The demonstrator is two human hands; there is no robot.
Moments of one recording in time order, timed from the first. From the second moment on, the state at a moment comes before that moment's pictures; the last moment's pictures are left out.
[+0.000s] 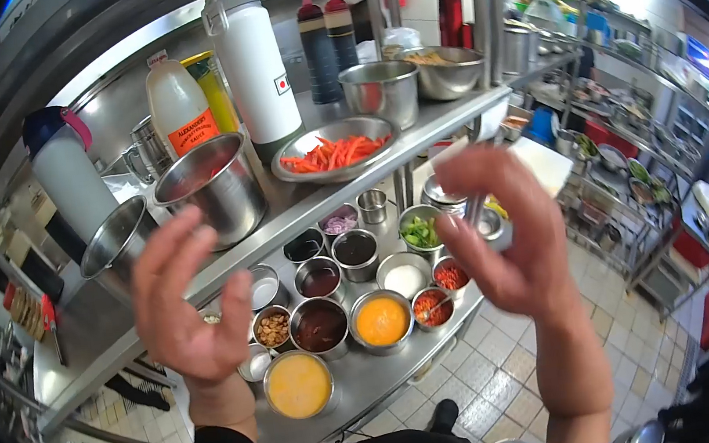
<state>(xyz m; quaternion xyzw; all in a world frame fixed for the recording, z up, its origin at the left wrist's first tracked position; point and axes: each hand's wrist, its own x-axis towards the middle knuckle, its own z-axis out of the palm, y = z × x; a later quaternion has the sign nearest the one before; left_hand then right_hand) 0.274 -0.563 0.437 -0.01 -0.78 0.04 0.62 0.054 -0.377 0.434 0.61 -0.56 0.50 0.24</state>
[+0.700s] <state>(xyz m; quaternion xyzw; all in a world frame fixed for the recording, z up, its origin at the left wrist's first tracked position) 0.242 -0.584 0.445 0.23 -0.77 0.23 0.56 -0.026 -0.639 0.545 0.69 -0.49 0.50 -0.17</state>
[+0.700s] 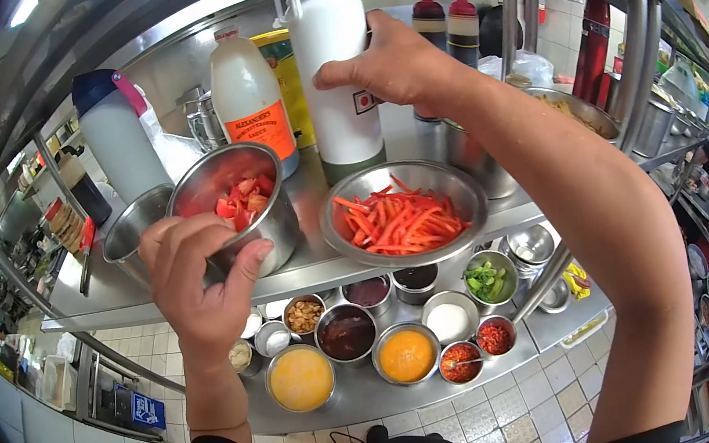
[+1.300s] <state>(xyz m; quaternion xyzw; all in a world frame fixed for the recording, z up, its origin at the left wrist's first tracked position) 0.251 -0.601 0.450 0.20 -0.80 0.18 0.54 -0.001 -0.665 0.542 0.65 -0.48 0.55 -0.23</state>
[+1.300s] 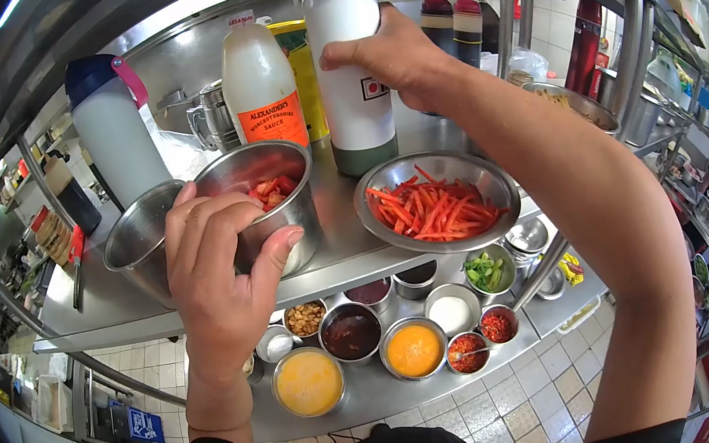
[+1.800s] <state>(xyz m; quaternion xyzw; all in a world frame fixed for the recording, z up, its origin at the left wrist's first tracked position) 0.253 -0.598 0.448 0.19 -0.80 0.21 0.53 -0.046 -0.712 0.541 0.53 -0.60 0.59 -0.07</state>
